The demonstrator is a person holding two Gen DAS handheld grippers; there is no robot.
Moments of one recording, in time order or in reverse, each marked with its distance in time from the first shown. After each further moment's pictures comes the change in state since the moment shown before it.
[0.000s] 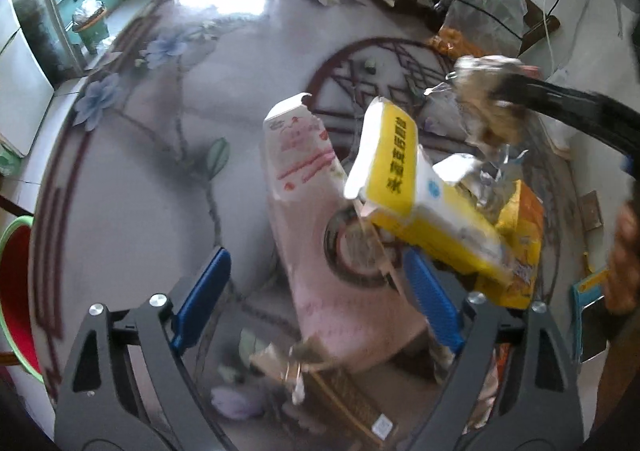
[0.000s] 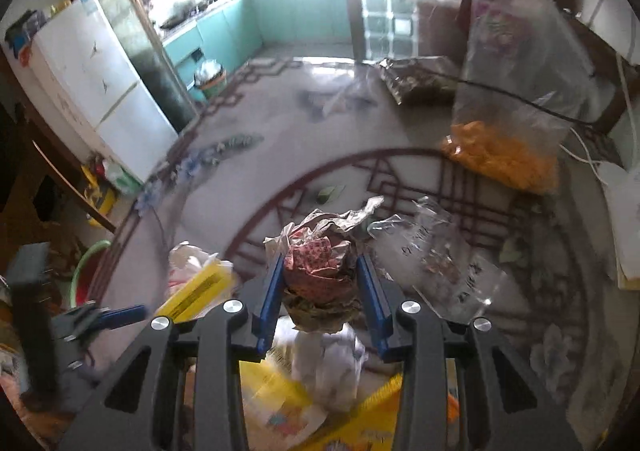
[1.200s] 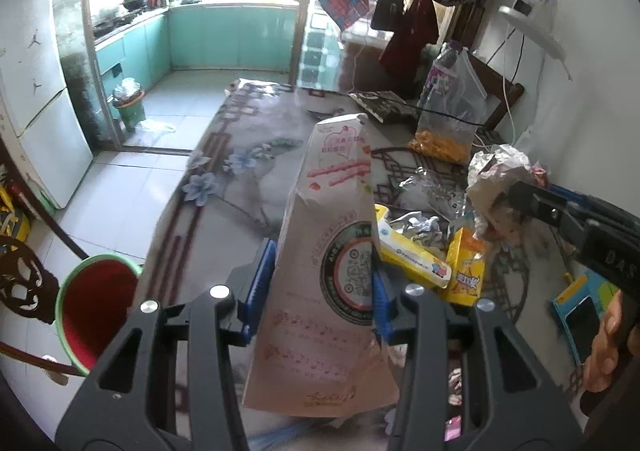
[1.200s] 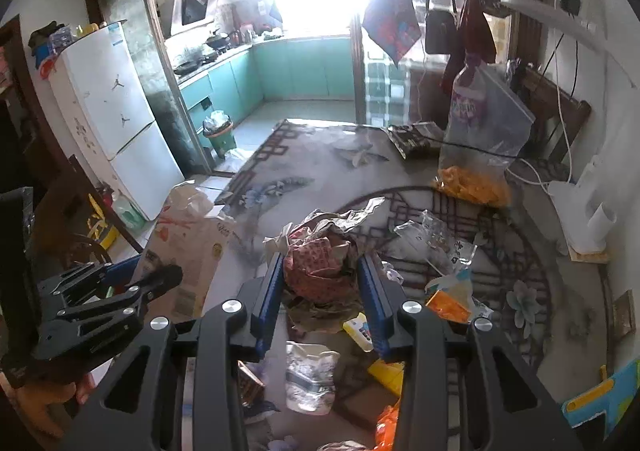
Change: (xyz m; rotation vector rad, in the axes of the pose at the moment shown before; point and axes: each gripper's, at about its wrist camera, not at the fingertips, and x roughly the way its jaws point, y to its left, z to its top) left arm -0.172 0.004 -0.047 0.026 -0.370 0.081; right arm -0.130 0.109 -0.058 -0.045 -0.215 -0.066
